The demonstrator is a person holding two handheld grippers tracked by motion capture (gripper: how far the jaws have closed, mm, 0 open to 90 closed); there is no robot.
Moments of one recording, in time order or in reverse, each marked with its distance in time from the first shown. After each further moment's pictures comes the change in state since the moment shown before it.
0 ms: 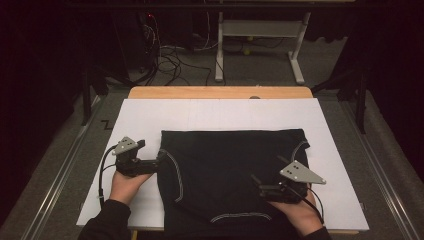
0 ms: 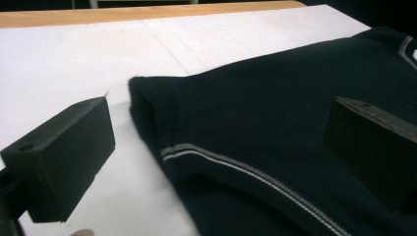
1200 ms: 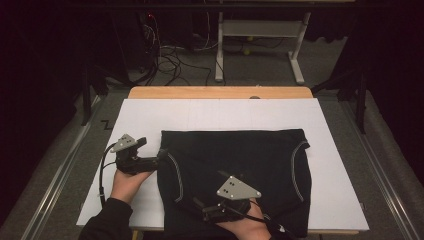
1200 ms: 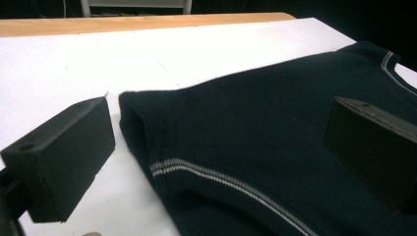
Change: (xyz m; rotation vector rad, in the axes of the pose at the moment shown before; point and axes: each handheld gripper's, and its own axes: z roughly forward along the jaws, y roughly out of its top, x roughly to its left) left arm 0.002 0.010 0.005 -0.037 0.010 -0.009; right arm 0.123 0.016 0.045 0.008 0.236 -0.088
